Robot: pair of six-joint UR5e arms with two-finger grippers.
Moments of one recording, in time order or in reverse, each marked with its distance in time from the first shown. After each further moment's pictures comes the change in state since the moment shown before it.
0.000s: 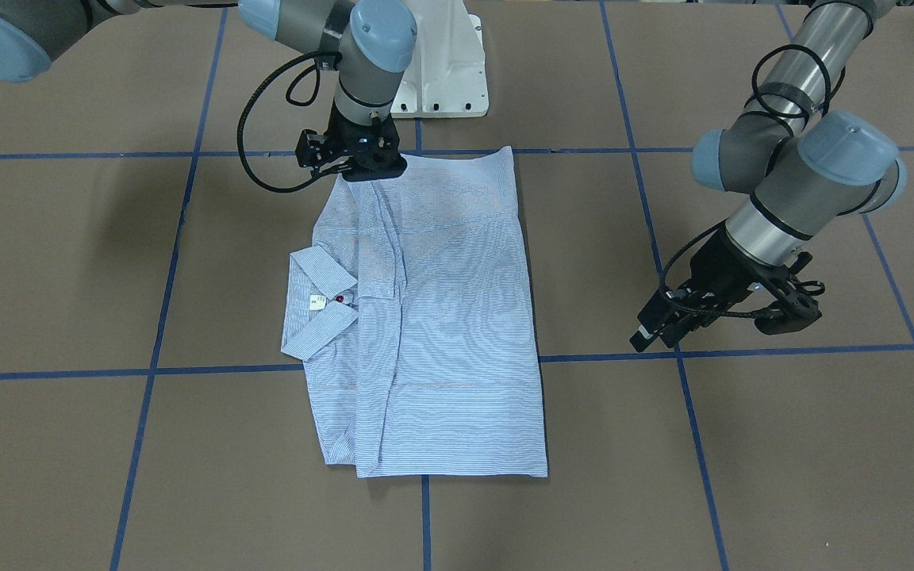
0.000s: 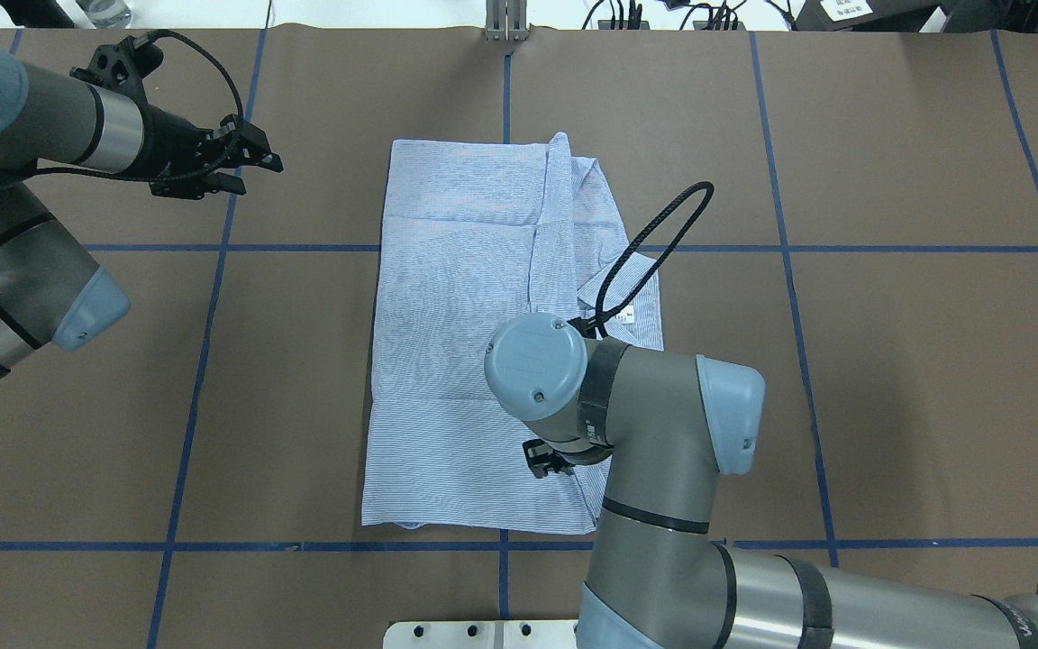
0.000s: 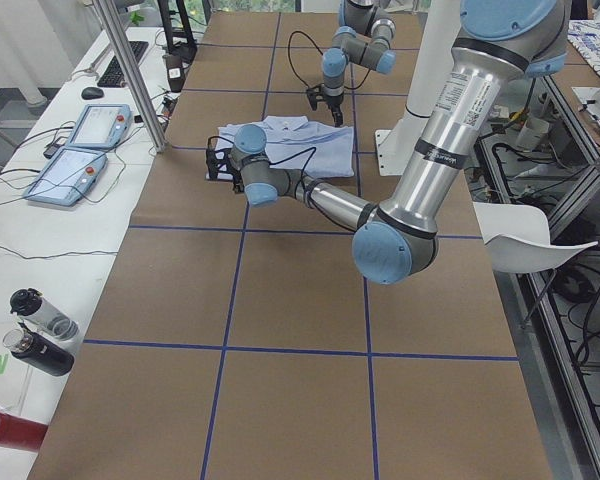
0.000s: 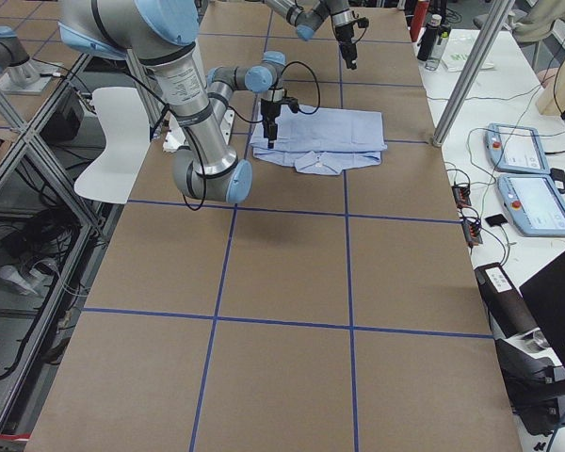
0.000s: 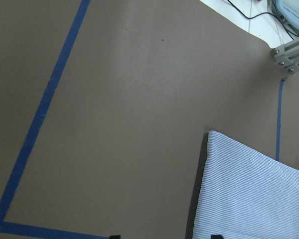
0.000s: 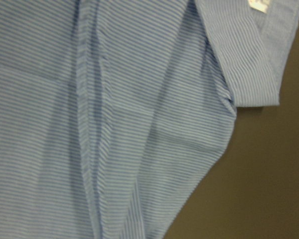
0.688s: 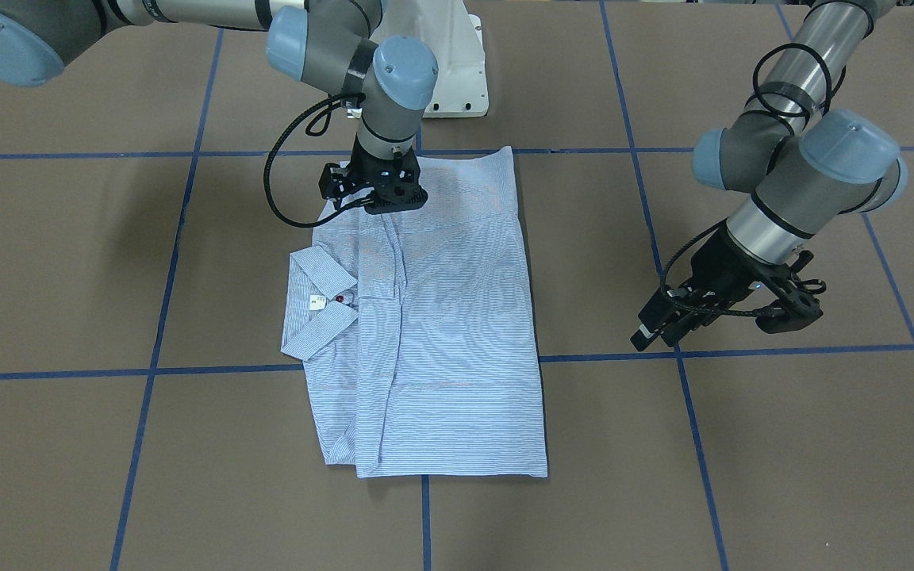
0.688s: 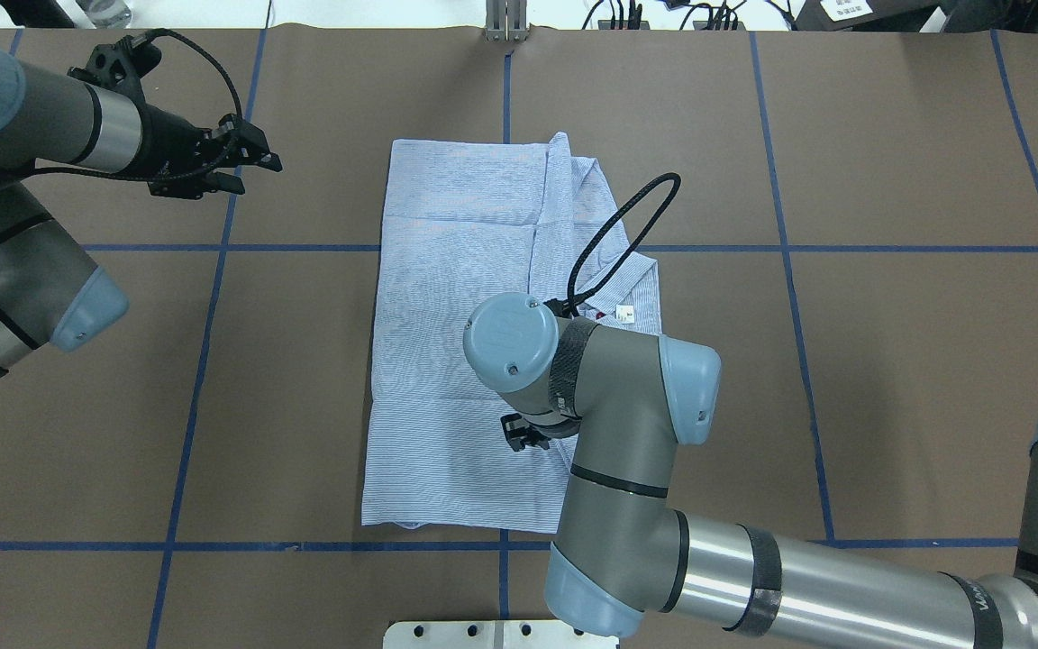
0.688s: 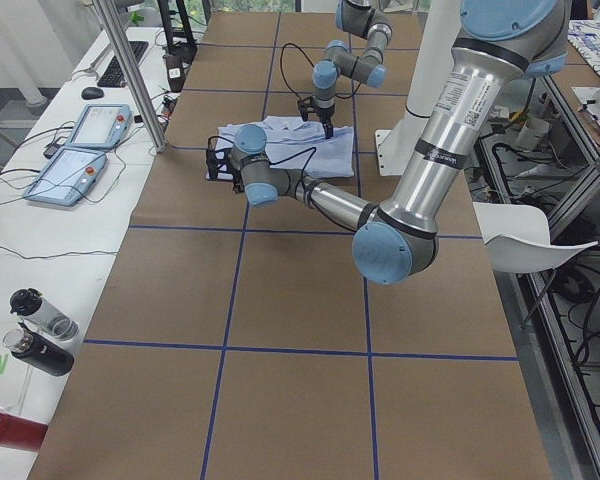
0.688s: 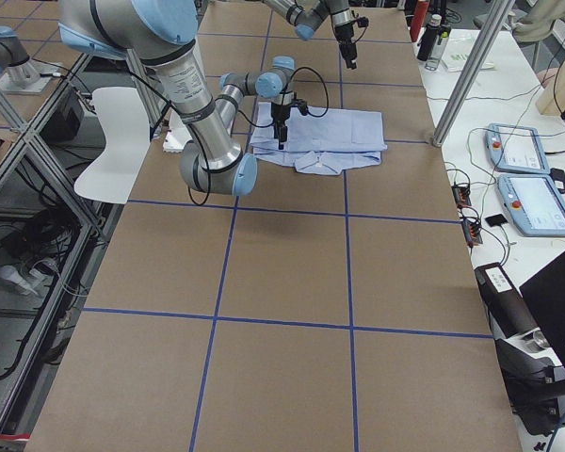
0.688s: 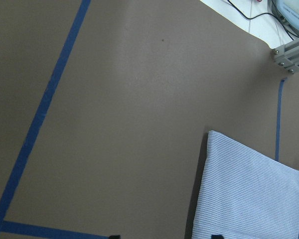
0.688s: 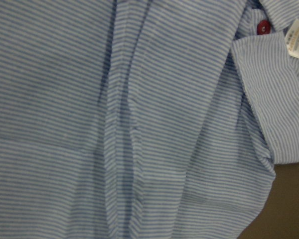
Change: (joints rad) left arm -0.001 0.005 -0.009 0.000 0.000 -0.002; right arm 0.025 0.039 -0.121 0.094 0.000 -0.004
